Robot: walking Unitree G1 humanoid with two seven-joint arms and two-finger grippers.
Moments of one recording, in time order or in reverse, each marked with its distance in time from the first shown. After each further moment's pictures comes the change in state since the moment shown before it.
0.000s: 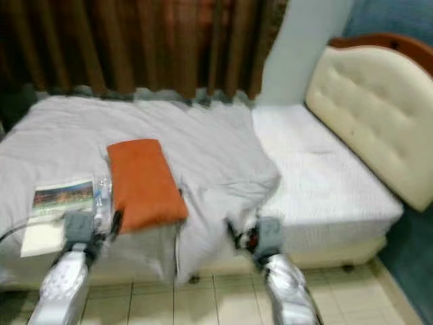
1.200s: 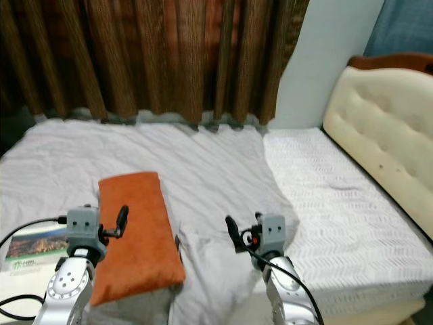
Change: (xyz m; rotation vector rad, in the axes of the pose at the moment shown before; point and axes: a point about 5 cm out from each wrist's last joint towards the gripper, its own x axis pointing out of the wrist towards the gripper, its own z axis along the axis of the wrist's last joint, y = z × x) left arm -0.003 0.005 0.001 0.015 0.006 0.026; right arm 0.007 0.009 0.000 0.006 0.021 0.085
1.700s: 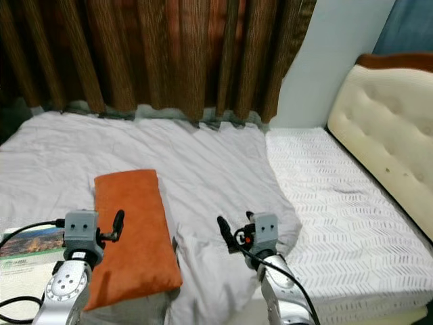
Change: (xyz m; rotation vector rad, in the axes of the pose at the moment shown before) left arm -0.002 0.005 -0.007 0.021 0.045 0.029; right arm 0.003 0.007 -0.001 0.005 0.010 0.057
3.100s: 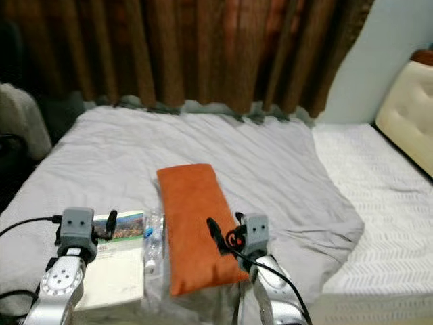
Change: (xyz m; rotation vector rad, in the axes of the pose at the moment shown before) left arm 0.006 0.008 -0.002 0.044 0.035 0.036; right arm 0.003 0.013 -0.004 0.029 0.008 0.060
